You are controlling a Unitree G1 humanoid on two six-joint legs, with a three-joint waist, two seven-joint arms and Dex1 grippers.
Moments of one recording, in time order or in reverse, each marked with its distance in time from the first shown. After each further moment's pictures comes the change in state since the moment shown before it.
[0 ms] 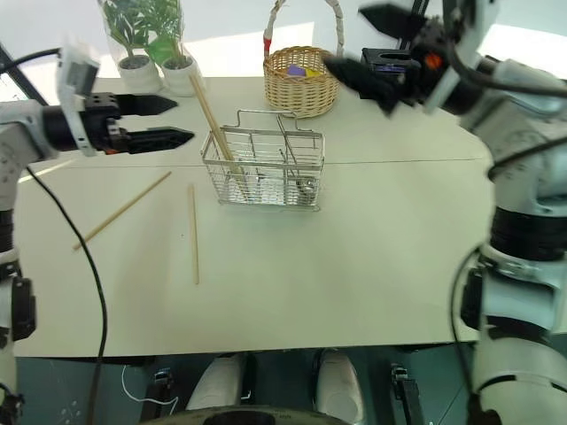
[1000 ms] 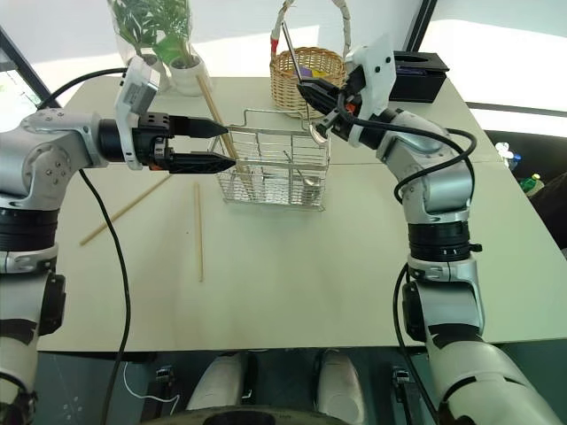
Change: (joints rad) left arm -0.078 -0.193 -0.153 -0.132 -0.095 0.079 -0.142; right arm -0.093 0.486 0.124 0.293 -0.298 -0.204 -0.376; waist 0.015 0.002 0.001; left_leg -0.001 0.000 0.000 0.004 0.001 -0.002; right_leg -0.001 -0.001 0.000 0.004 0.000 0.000
